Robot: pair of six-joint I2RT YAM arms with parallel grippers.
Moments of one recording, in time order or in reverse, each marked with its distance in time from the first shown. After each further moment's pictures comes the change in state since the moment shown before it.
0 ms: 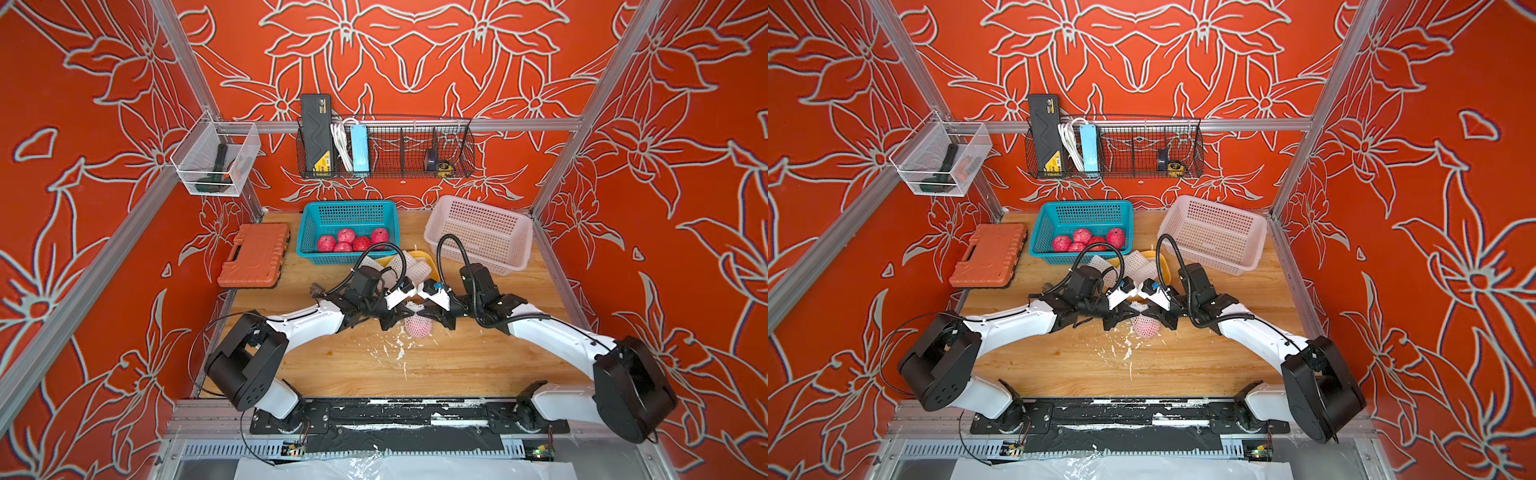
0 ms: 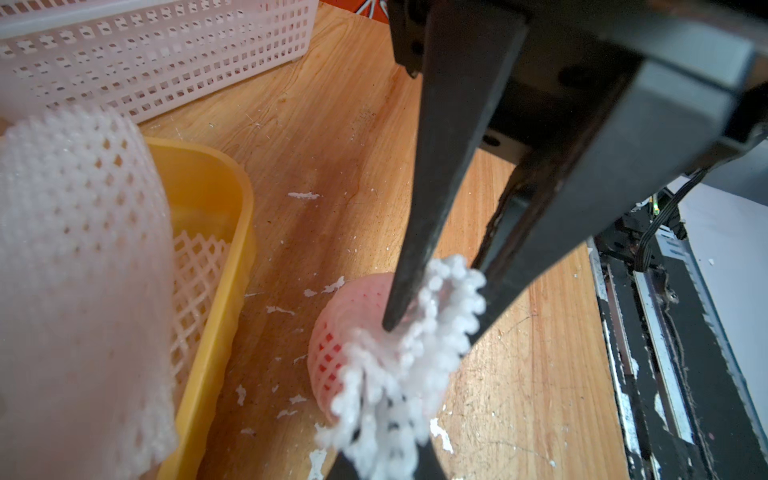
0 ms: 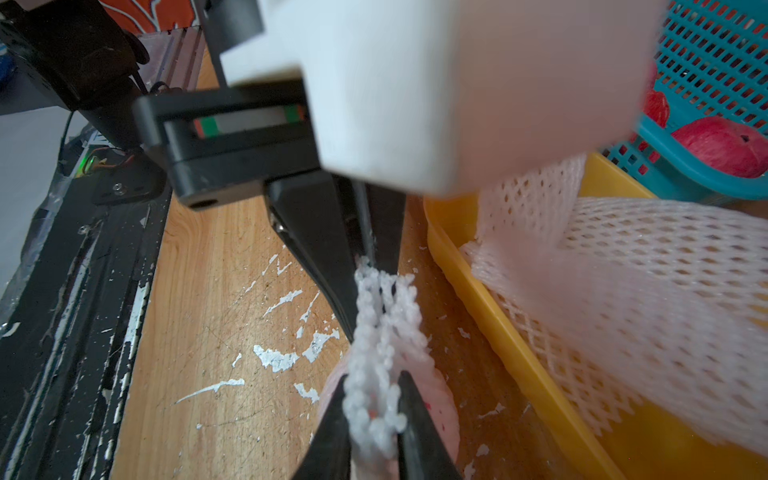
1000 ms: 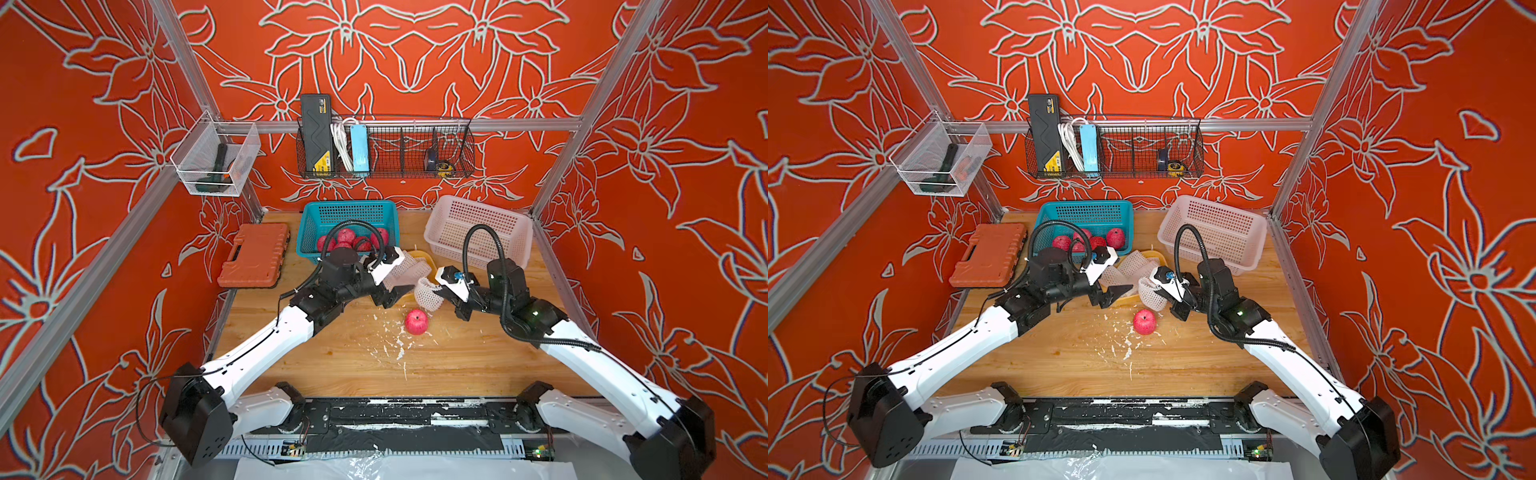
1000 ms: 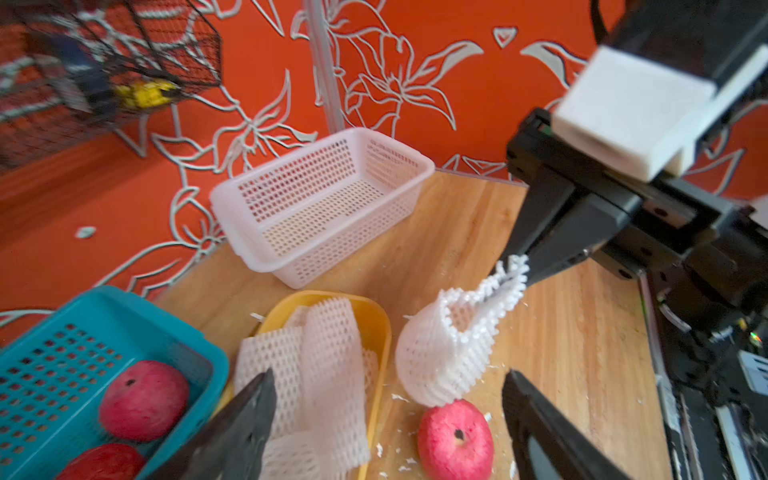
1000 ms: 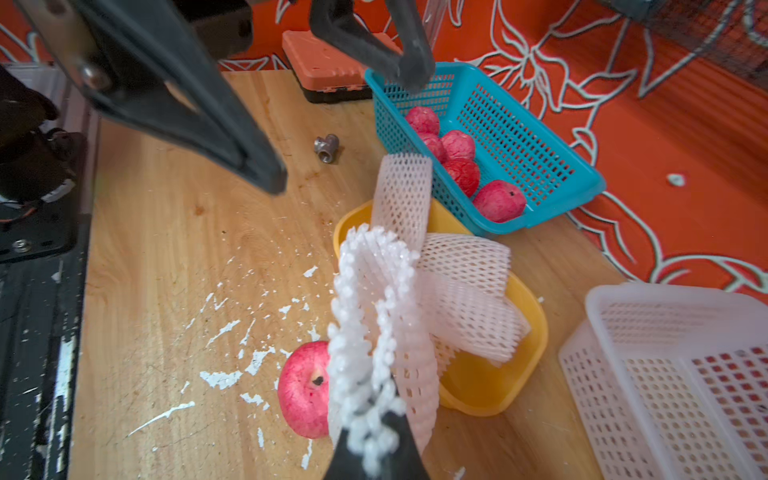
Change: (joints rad) left arm 0.052 -0.339 0.137 -0.077 -0.229 -0.047; right arm 0.000 -0.296 0.104 -0.168 0.278 0.043
